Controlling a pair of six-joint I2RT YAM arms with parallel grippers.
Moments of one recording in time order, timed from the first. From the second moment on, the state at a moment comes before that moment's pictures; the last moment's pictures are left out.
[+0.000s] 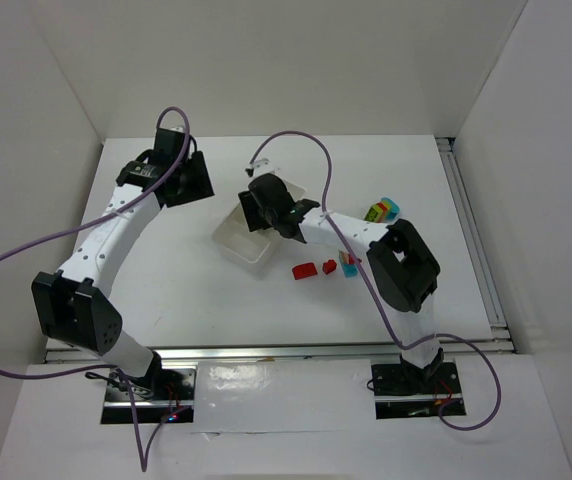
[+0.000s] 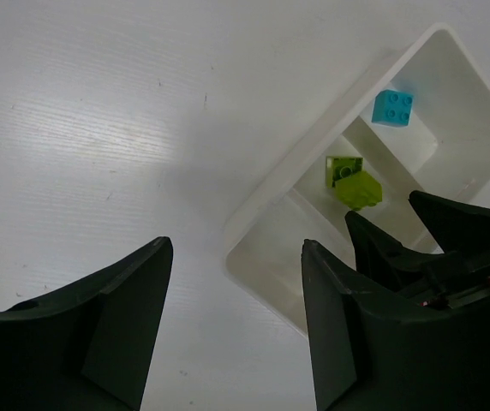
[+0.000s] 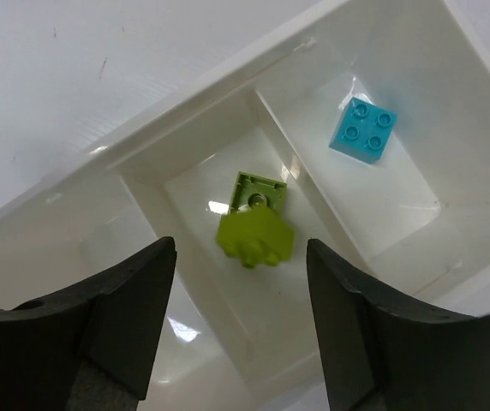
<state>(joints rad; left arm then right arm) -0.24 1.54 1.52 -0.81 -0.17 -0.48 0.79 1.99 1.50 -0.15 0.28 0.25</state>
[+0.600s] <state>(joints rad) -0.33 1.54 1.53 -0.81 -0.12 -0.46 0.57 1.39 1.15 -0.24 0.36 0.36</state>
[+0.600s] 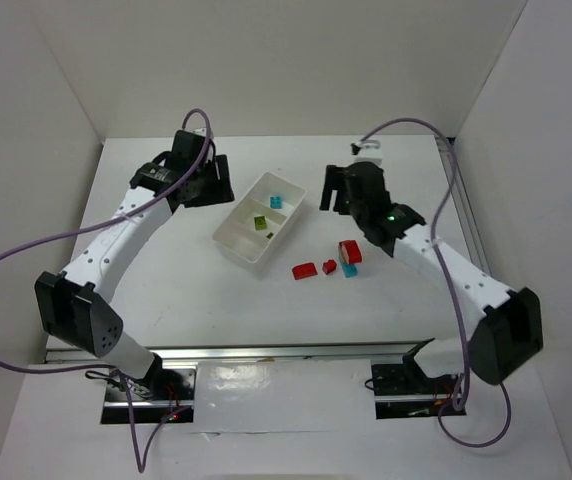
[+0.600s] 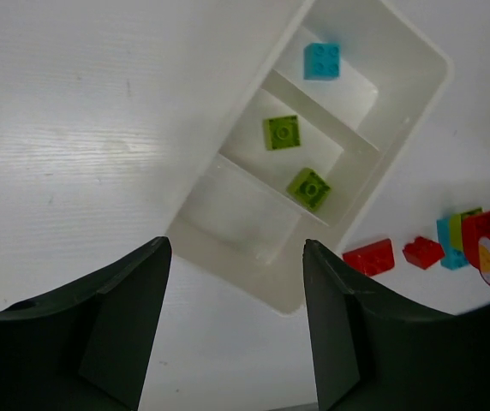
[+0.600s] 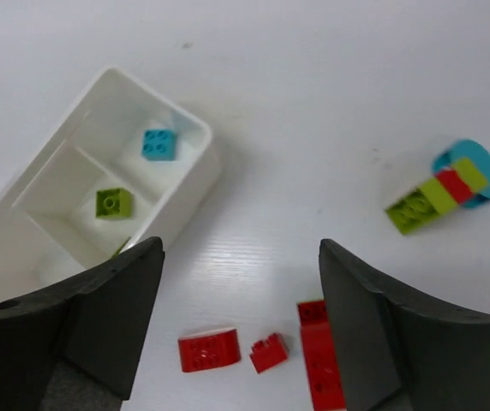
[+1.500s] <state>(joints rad) -0.55 1.67 1.66 -0.79 0.07 -0.34 0.39 1.36 0.88 -0.45 0.12 0.41</state>
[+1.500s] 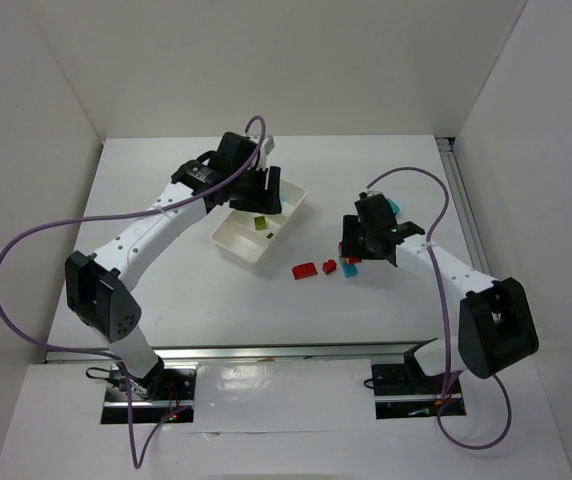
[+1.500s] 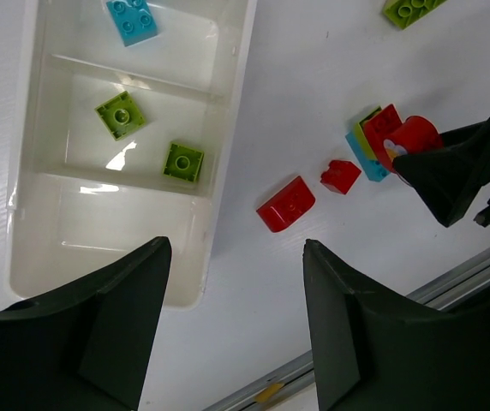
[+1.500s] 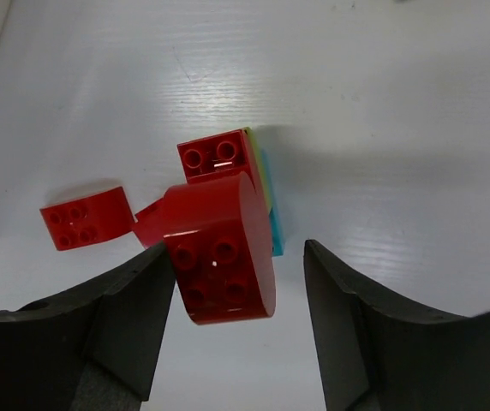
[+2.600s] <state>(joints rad) -0.36 1.61 1.41 -0.36 1.04 -0.36 0.08 1.24 1.02 -0.13 -0.91 0.51</state>
